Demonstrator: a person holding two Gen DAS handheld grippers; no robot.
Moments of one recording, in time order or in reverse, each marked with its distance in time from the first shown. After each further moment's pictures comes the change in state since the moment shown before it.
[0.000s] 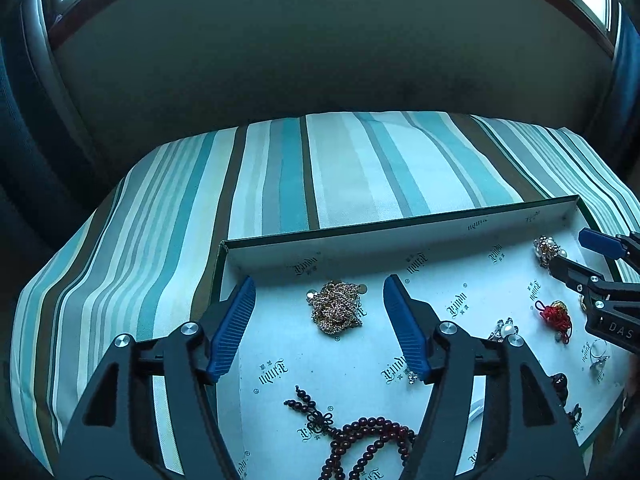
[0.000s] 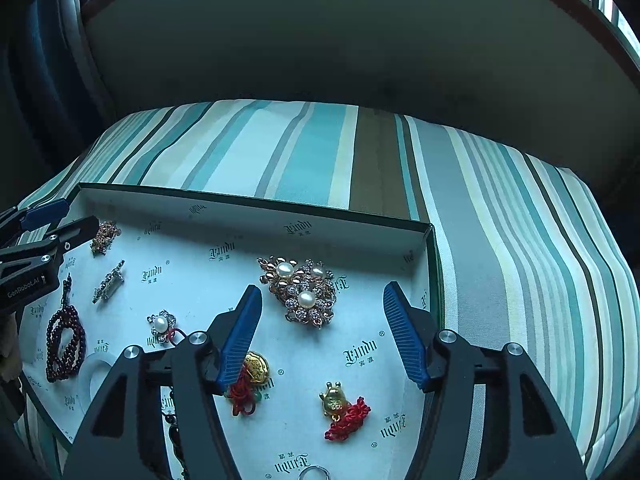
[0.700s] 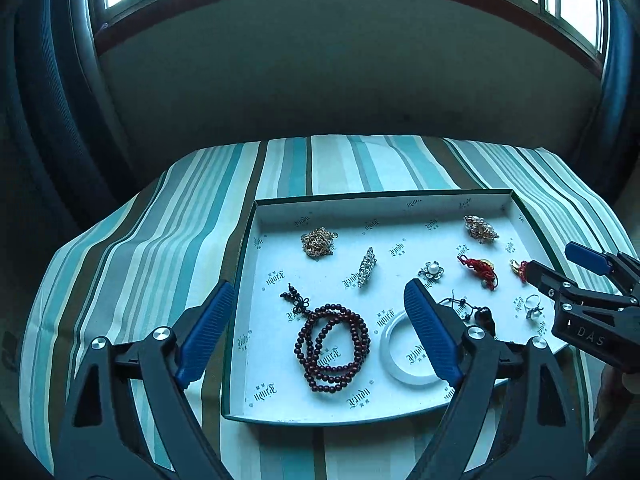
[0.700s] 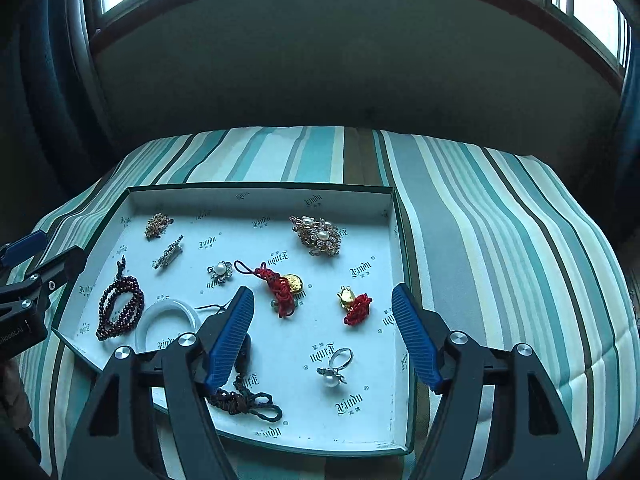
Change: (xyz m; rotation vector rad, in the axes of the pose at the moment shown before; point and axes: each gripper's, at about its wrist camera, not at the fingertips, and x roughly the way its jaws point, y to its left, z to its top) left arm -0.116 -0.020 -0.063 -0.063 -0.103 0.024; right arm -0.093 0.017 -0.054 0.069 -0.099 -0.012
